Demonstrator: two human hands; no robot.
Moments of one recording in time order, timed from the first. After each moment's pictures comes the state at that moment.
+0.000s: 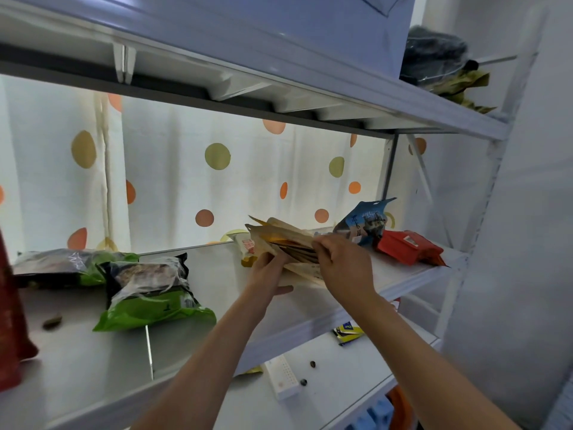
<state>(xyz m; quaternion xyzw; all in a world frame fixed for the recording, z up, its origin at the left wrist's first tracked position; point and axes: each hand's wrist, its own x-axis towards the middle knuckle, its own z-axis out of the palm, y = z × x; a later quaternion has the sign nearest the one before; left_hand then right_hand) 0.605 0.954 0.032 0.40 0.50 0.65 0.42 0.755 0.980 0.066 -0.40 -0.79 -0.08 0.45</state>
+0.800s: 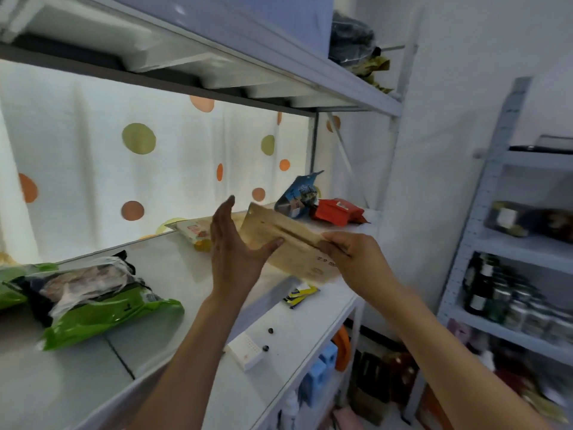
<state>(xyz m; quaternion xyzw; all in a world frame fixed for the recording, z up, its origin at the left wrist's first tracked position) 0.610 0.929 0.032 0.60 0.45 0.66 0.01 0.822 0.886 0.062 -0.51 -0.74 0.04 0.43</state>
